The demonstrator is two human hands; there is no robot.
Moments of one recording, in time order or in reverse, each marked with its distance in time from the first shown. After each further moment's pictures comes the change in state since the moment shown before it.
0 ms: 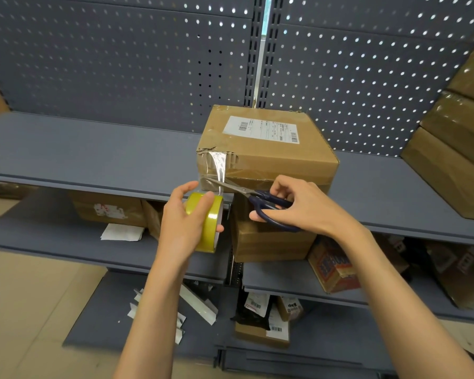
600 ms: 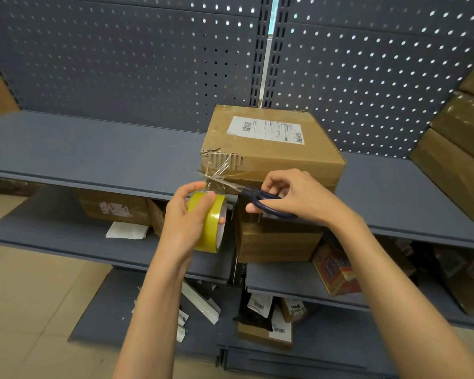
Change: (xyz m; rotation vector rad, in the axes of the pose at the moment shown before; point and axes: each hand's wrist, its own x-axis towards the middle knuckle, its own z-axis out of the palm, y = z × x) left_hand 0.004 -0.001 -0.001 -0.021 0.010 -0.040; right_hand 0.023 -0.005 0.000 0.026 -0.064 -0.078
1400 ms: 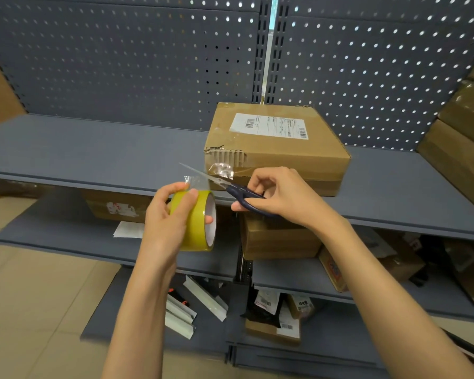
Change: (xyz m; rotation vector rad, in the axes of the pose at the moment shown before) left_hand -0.011 0.008 -0.022 -0.028 0.089 0.006; right_hand 0.003 -0.014 0.024 0.090 0.076 -0.113
